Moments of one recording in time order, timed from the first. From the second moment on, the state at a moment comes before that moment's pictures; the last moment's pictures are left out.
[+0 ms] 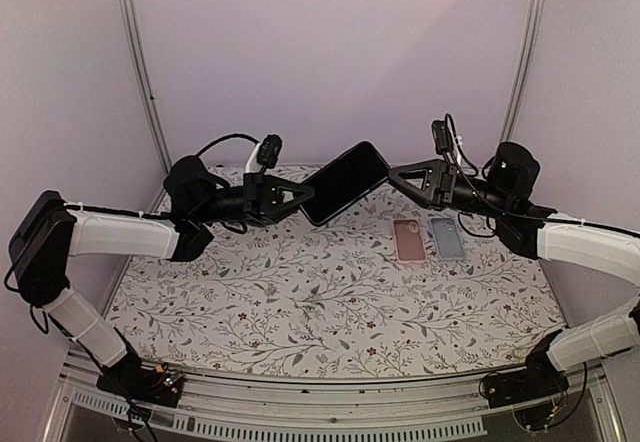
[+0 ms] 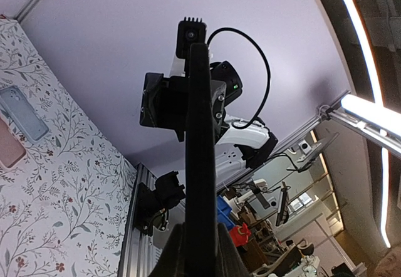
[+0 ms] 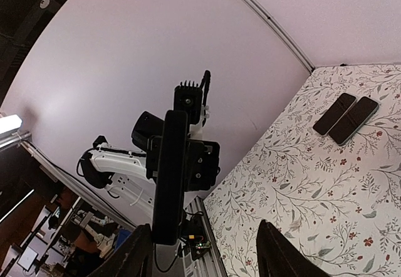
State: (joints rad) left arm -0.67 1.57 0.84 1.04 0.88 -1.19; right arm 0.56 1.26 0.80 0.55 -0.71 0.87
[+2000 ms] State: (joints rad) left arm -0.67 1.56 0.81 1.09 0.85 -1.26; right arm 0.54 1.30 0.80 0.55 -0.74 0.90
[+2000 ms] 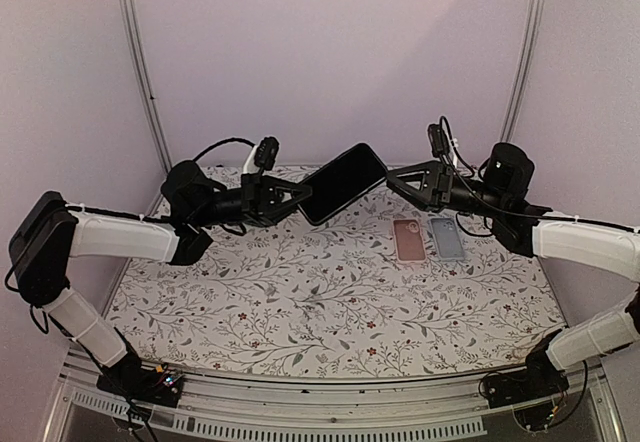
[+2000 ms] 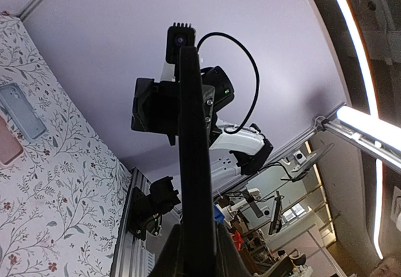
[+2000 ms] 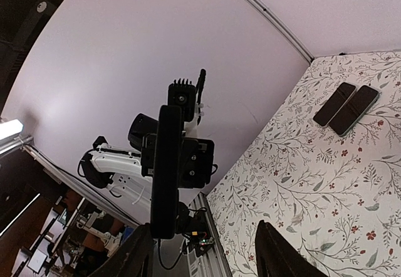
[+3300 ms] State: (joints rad) left arm -0.68 1.56 0.80 1.15 0.82 -1.32; right arm 0.54 1.34 0.77 0.65 -0.74 0.93
